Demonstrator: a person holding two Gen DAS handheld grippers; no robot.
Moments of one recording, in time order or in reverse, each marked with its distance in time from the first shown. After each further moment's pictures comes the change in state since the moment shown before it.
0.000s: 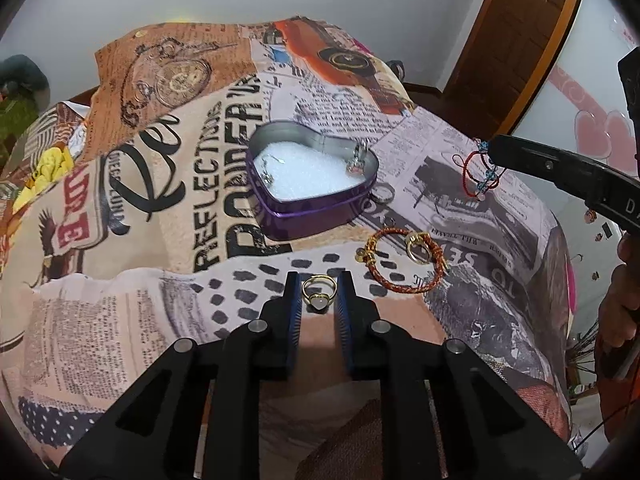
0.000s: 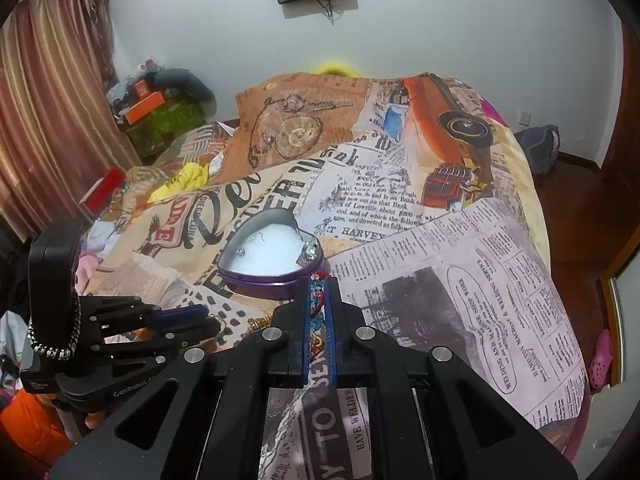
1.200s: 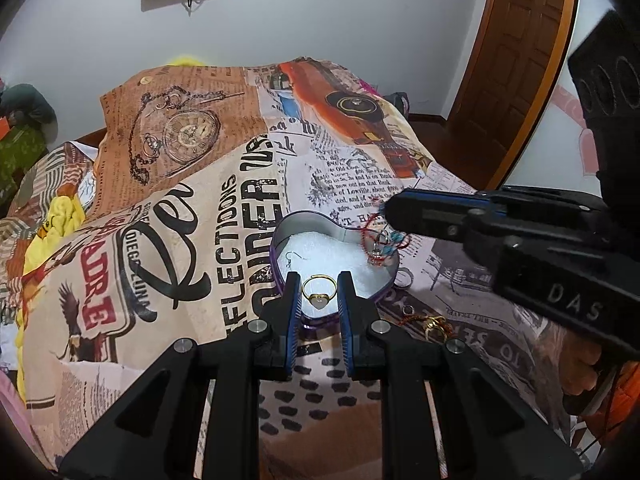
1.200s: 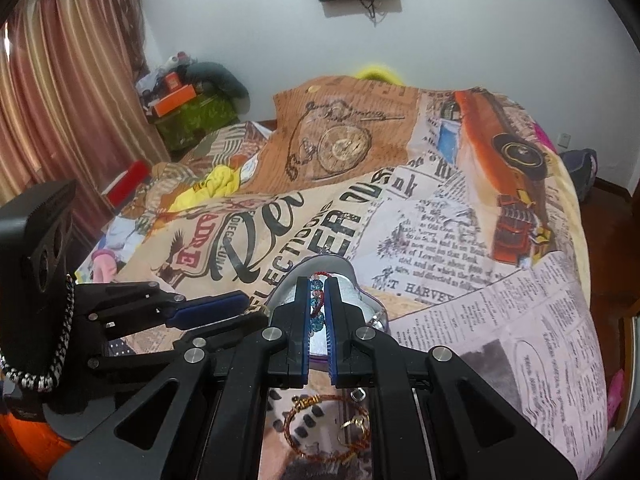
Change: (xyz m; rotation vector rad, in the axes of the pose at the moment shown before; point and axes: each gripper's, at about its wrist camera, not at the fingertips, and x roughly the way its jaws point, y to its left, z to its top) left arm -0.003 0.010 0.051 0.036 -0.112 0.035; right arm 0.053 0.033 0.037 -0.082 0.009 0.110
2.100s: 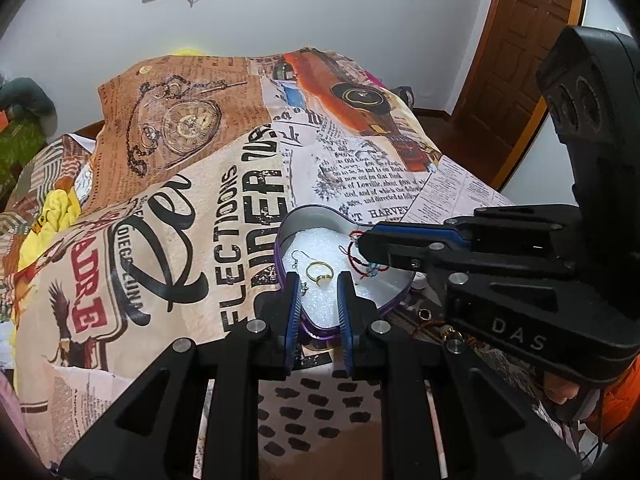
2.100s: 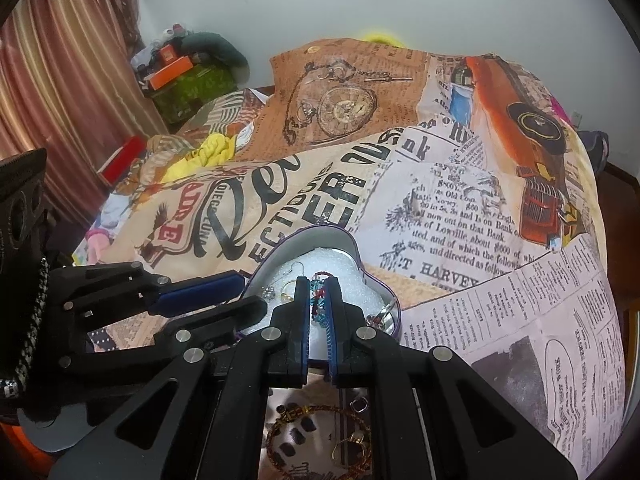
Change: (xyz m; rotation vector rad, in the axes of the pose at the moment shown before) left arm 0.015 0.005 0.001 -0.013 0.019 0.010; right arm 0.034 -0.008 -0.005 0.009 0.114 0.014
